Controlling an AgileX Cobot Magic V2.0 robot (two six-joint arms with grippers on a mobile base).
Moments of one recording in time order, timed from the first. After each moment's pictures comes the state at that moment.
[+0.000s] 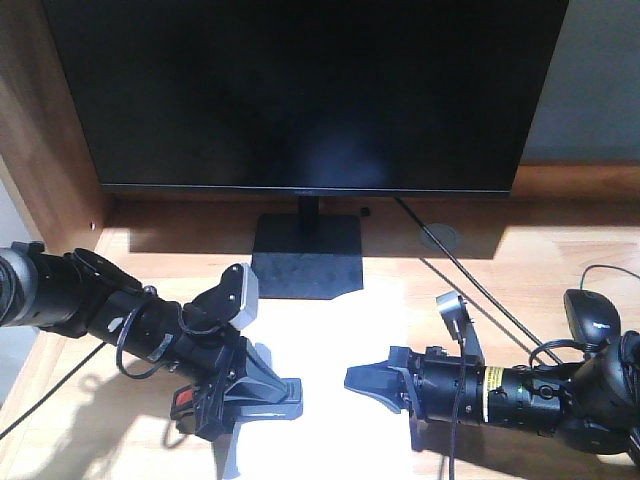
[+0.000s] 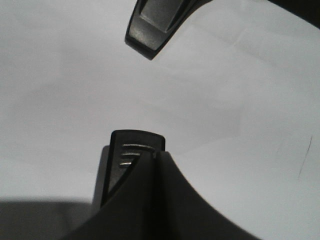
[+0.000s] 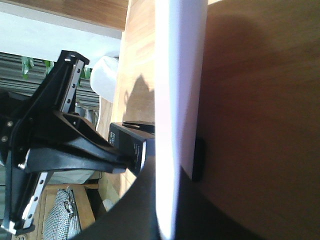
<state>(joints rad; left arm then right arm) -0.29 1.94 -0.95 -1.21 0.93 1.99 0.18 2.03 -0.53 -1.09 -1.15 1.47</state>
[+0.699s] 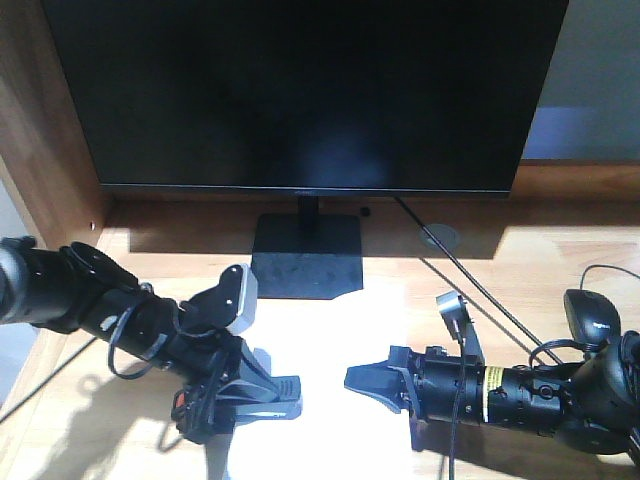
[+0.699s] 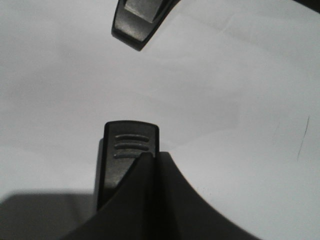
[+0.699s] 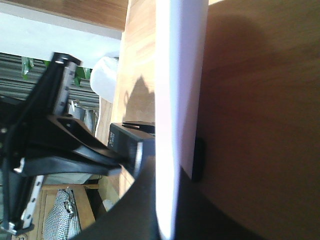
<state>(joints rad) -0.29 1.89 -0.95 -1.14 0.91 1.99 0.18 2.03 -0.53 -1.08 -1.15 1.47</state>
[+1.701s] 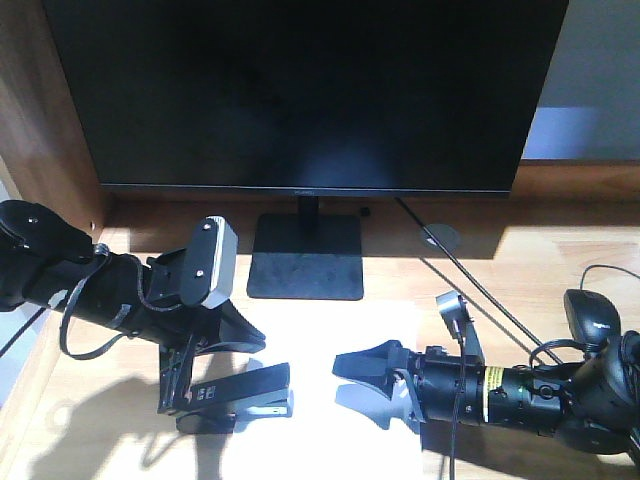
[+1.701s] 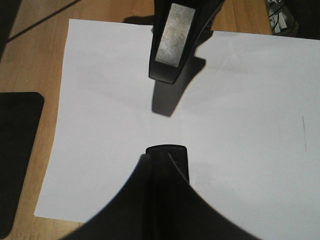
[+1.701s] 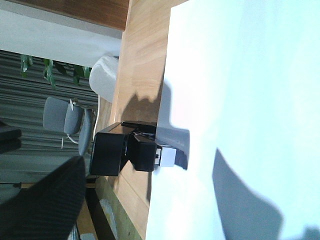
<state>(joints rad) -0.29 1.63 -0.94 -1.07 0.86 1.99 0.18 2.03 -0.53 -1.08 -1.15 1.45</state>
